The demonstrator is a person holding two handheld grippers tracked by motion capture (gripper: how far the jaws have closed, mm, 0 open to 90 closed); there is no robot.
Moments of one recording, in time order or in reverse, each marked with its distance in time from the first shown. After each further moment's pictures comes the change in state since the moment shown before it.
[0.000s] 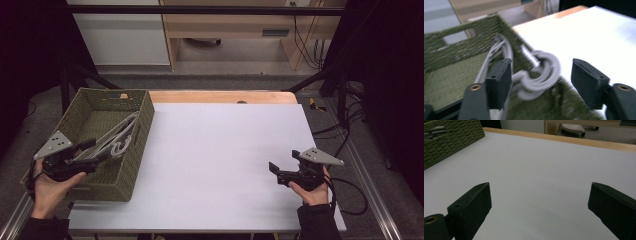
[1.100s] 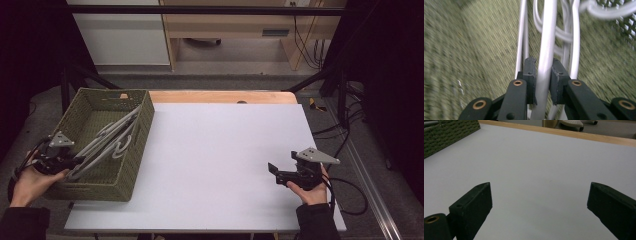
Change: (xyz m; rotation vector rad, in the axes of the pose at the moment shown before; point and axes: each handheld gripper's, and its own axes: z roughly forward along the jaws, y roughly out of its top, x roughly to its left) left arm 0.073 -0.031 0.008 0.545 0.161 0.074; right arm 0.001 -0.002 0.006 0.049 -0.021 -0.013
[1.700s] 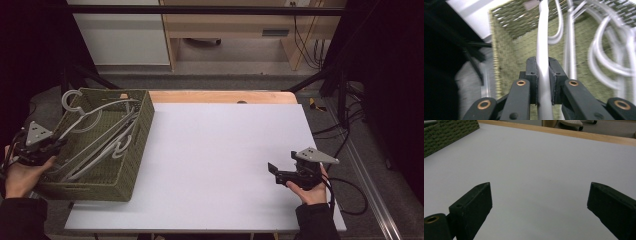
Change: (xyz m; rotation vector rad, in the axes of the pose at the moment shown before) left arm 0.027 -0.003 -0.020 -0.273 0.229 -0.006; right arm -0.001 0.000 0.001 0.004 -0.002 -0.002
